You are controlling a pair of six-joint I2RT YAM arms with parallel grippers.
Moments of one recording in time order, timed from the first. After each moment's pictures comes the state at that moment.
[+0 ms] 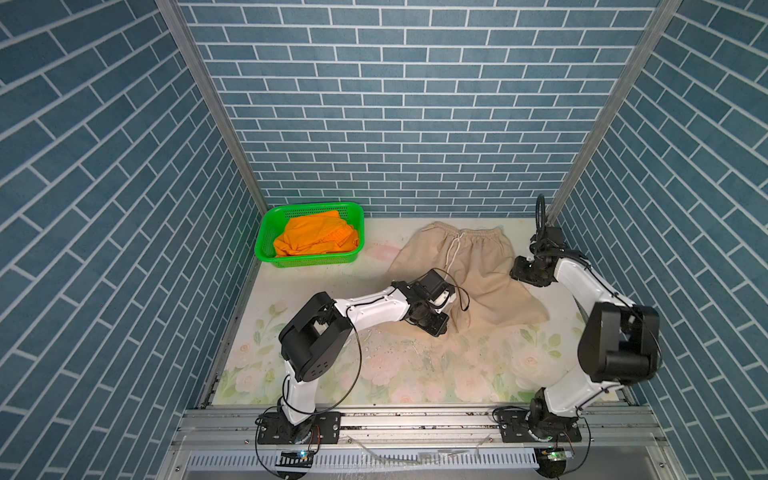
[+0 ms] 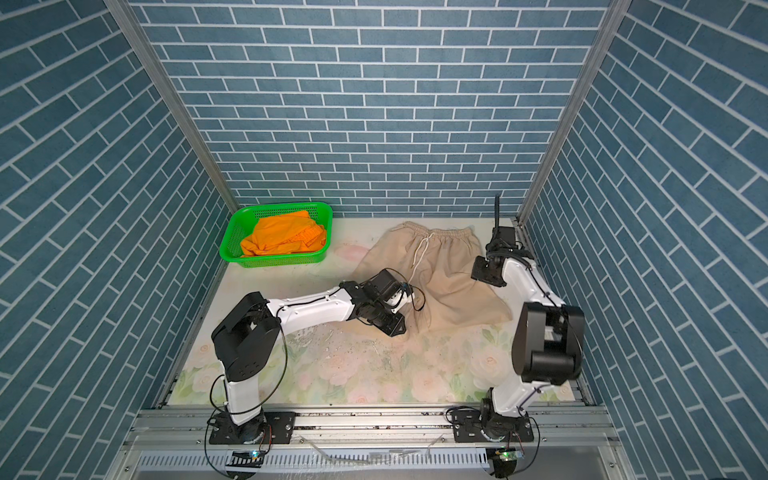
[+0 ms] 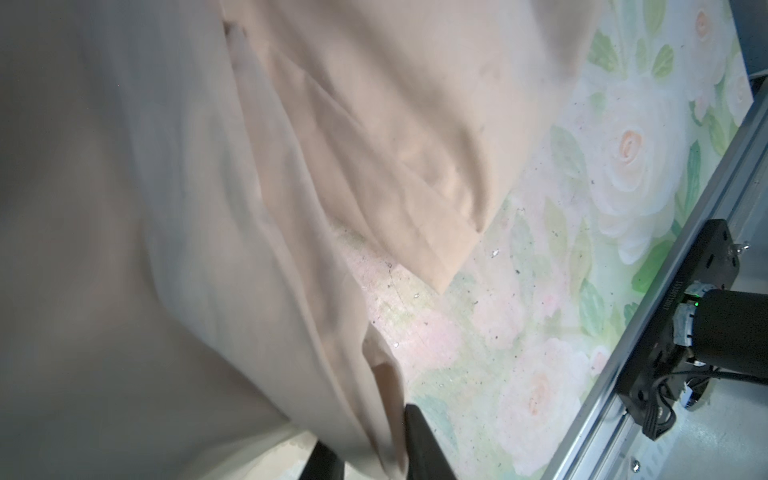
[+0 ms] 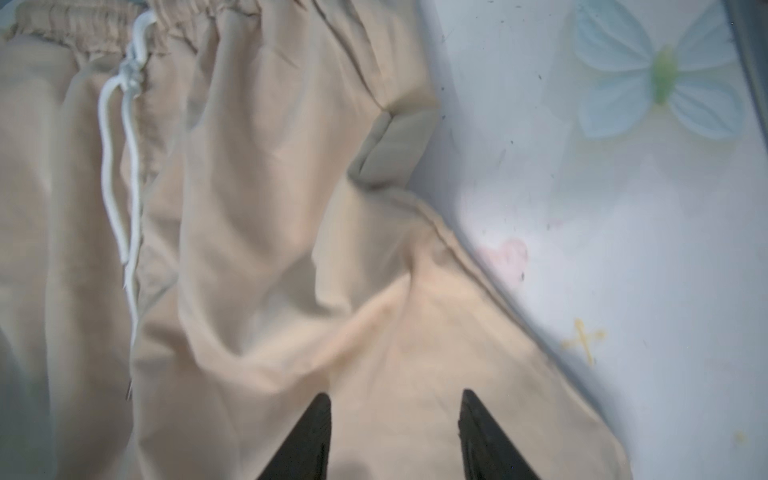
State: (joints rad) left arm -0.90 1.91 1.33 -0.51 0.33 -0.28; right arm 0.02 1.54 1.16 -0.67 -0.07 0.23
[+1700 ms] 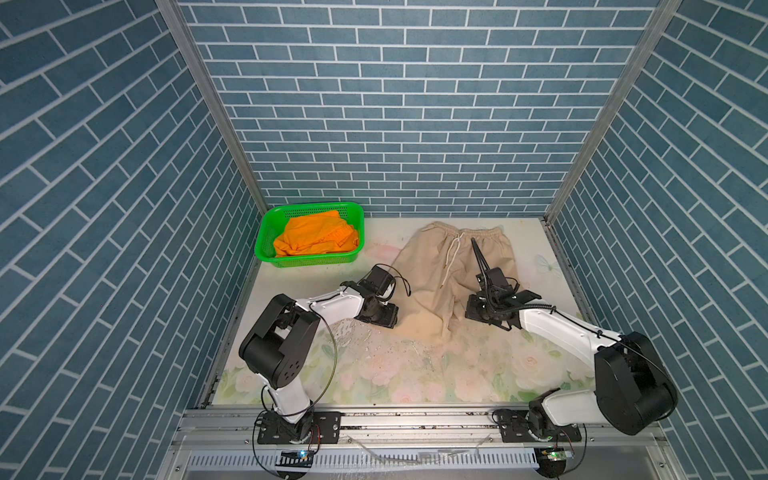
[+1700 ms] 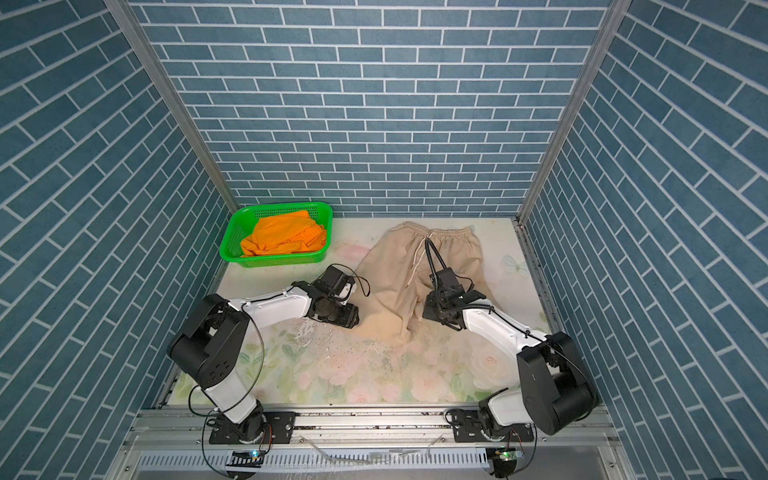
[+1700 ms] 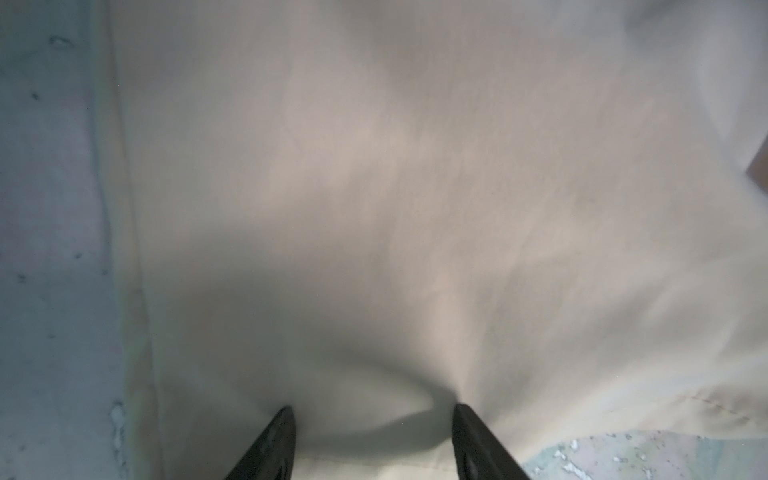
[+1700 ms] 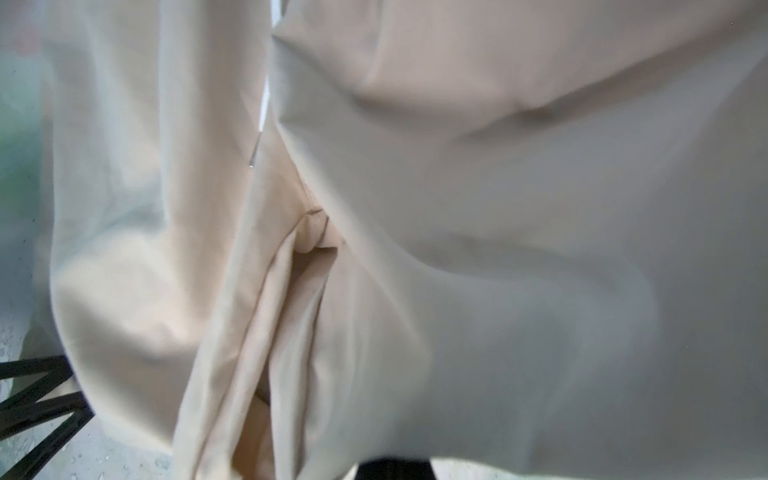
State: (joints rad) left arm -0.58 1.72 0.97 -0.45 0.17 -0.30; right arm 0.51 1.39 0.83 -0.51 -0.02 0.58
